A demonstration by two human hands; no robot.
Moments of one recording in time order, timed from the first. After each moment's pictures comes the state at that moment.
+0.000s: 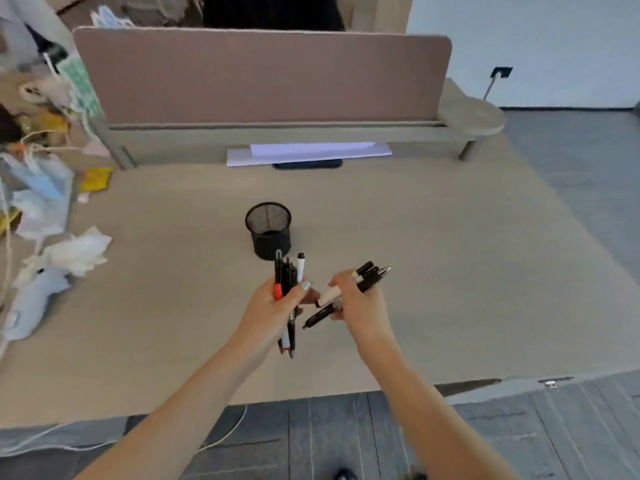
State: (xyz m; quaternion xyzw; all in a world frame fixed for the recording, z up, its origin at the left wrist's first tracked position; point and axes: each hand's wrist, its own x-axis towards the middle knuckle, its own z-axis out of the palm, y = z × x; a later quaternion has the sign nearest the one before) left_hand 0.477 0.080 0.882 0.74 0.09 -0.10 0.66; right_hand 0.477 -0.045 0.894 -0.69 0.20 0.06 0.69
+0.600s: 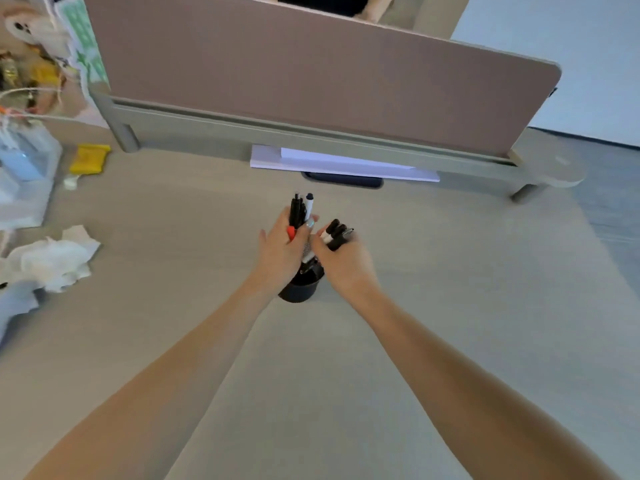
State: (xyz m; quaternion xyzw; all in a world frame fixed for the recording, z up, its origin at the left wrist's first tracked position) left_hand 0.684 0.134 0.846 0.80 0.06 0.04 0.60; right_hand 0.670 0.028 0.881 -0.85 0.07 0.07 0.51
